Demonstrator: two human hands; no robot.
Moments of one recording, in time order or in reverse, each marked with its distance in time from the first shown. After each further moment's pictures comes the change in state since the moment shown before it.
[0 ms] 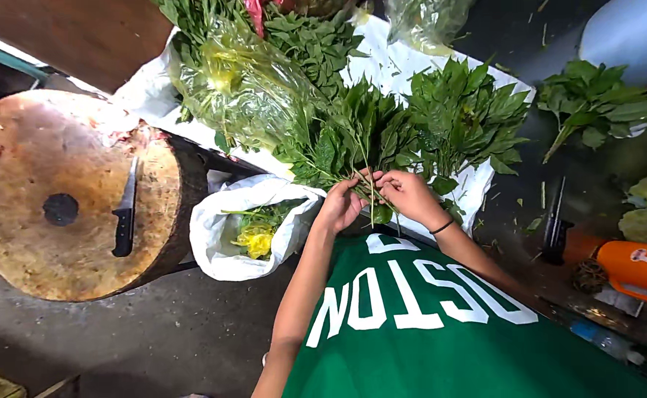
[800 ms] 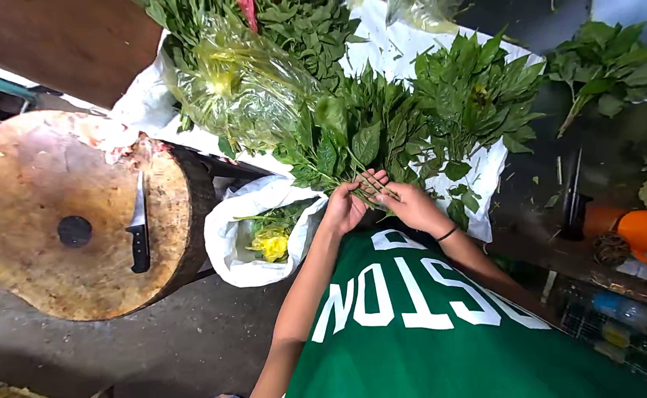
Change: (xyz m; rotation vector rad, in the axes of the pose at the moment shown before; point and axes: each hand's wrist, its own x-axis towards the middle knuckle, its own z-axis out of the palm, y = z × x) left_hand -0.017 0.011 -0.028 -0.092 0.000 -0.045; right_hand -0.005 -0.002 0.046 -0.041 -0.037 0.042
